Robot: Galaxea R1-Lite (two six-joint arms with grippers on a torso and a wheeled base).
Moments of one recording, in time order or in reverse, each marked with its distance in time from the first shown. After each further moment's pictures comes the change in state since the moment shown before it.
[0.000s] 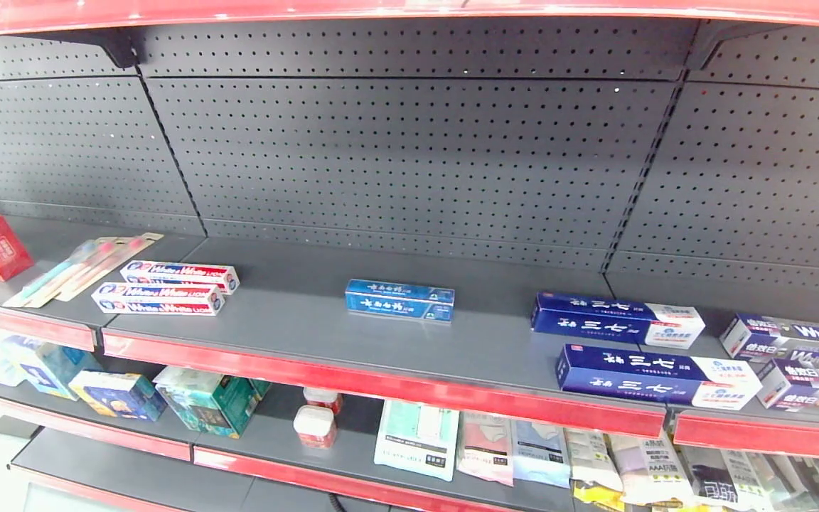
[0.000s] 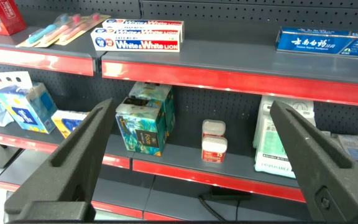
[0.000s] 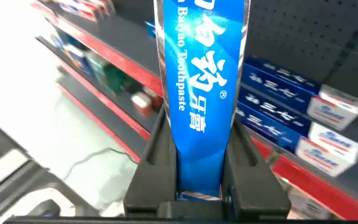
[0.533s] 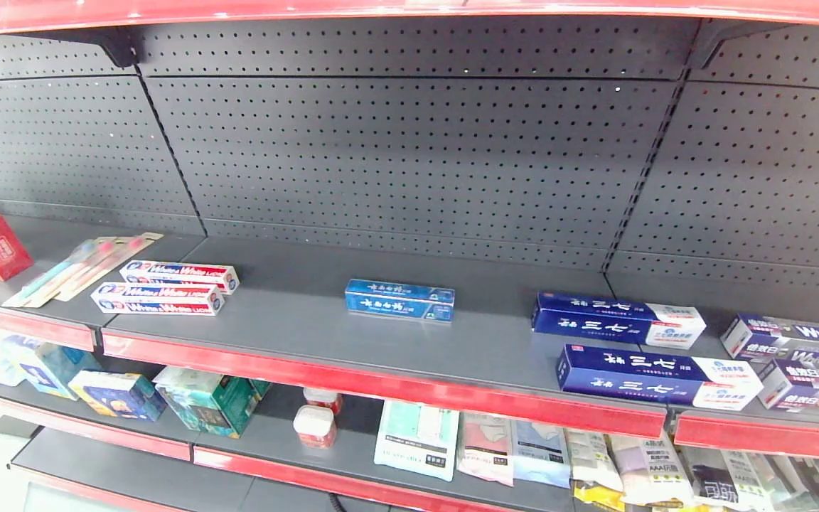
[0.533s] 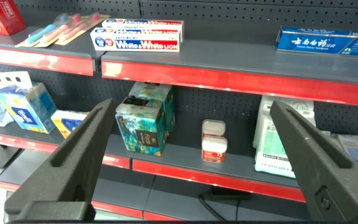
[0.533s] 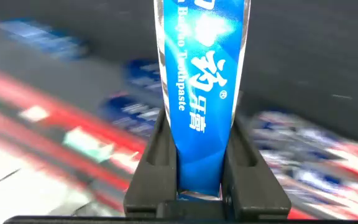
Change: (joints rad) left arm 0.000 0.000 0.000 0.000 0.000 0.000; right arm -0.356 0.302 -0.062 -0.169 -0.002 -0.196
